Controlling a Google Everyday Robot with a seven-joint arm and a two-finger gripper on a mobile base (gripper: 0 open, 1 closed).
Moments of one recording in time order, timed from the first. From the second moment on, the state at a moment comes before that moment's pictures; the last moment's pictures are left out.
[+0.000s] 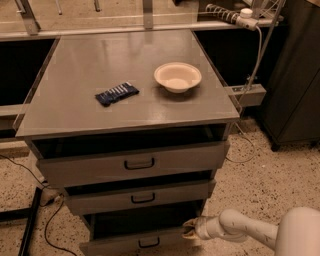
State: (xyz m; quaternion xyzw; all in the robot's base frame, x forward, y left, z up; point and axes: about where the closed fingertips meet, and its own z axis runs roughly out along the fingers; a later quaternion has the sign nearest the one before) arm 0.502 -0.141 0.185 -0.65 0.67 0.16 0.33
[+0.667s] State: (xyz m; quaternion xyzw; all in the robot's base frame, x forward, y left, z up) arm 0.492 -0.144 0.179 -0.64 0.67 0.17 0.34
